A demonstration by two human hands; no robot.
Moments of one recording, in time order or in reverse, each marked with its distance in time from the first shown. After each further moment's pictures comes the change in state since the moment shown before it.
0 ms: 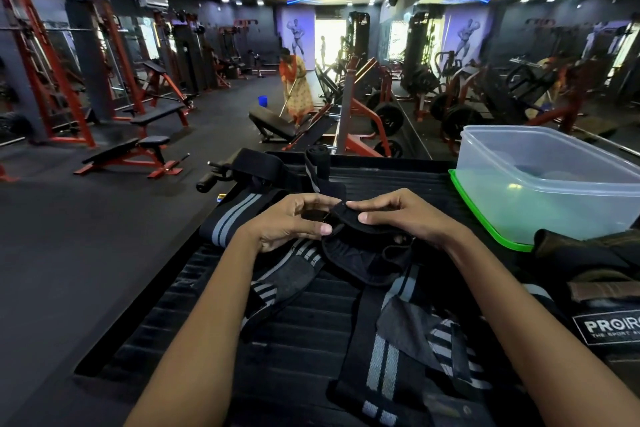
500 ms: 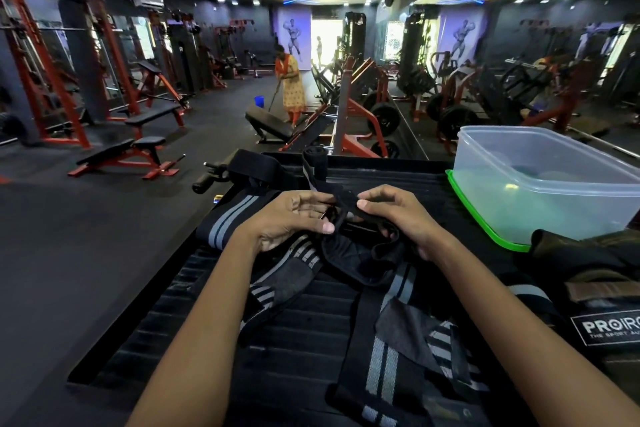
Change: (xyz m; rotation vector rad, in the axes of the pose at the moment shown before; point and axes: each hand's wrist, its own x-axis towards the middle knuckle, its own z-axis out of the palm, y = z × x) left_hand 0.005 0.001 0.001 -0.073 0.081 0.018; right_hand 0.003 0.003 0.015 0.219 0.316 0.105
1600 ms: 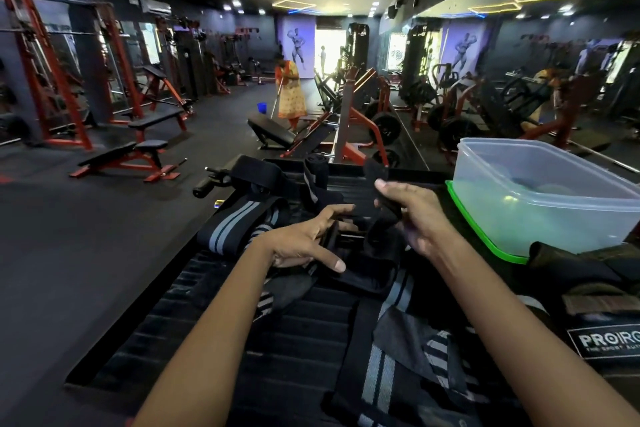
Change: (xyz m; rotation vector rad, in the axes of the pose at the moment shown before) left_hand 0.004 -0.006 0.018 0.162 -0.350 -0.057; right_hand 0.003 -0.022 -0.001 0.564 0.186 0.031
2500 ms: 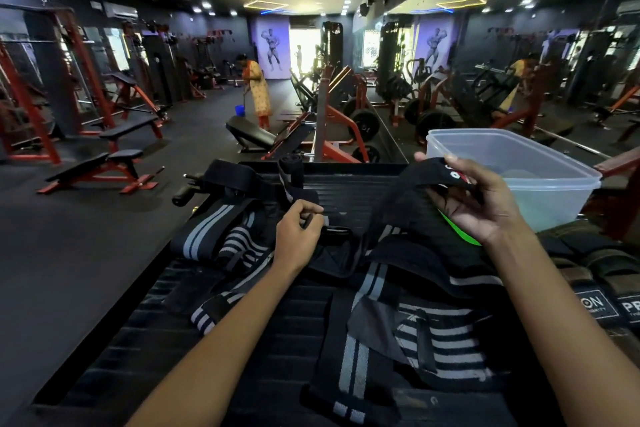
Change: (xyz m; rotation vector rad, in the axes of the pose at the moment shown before) left_hand 0.036 -0.007 0.053 0.140 1.002 0.151; right_hand -0.035 -0.060 -0.085 0.237 -0.132 -0.064
